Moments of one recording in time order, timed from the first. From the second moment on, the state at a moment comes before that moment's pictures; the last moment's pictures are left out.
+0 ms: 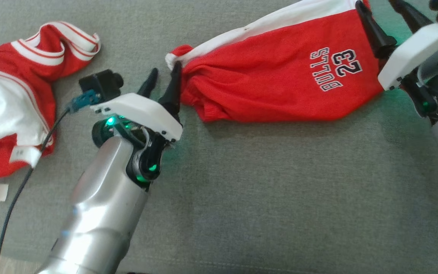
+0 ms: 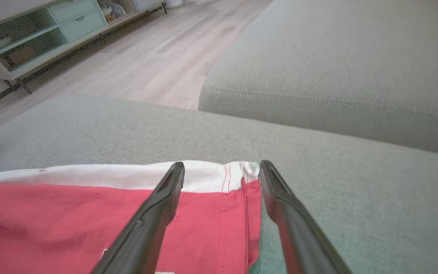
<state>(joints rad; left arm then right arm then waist) -0.66 0.07 -0.46 0.51 -0.89 0.05 0.13 -0.92 -0.47 0.64 0.65 0.73 0.13 0.03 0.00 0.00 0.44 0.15</state>
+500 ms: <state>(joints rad) -0.50 0.17 -0.42 0.31 -0.62 0.26 -0.24 -0.66 -0.34 0.27 0.49 0.38 0.13 -0.25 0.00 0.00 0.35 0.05</state>
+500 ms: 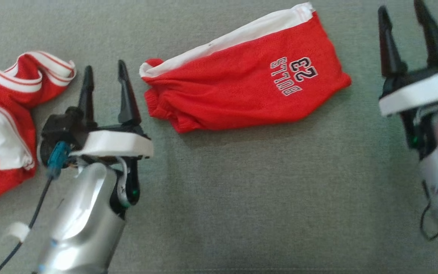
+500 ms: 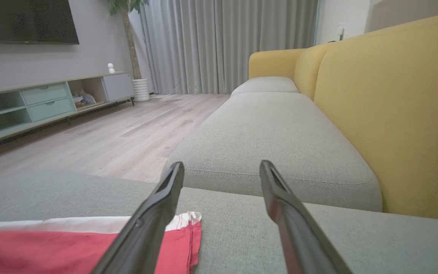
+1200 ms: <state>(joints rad) -0.31 0.31 -0.46 0.18 -0.44 0.42 -0.13 -0.13 -0.15 0.07 -0.05 0.22 0.13 0.00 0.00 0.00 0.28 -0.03</state>
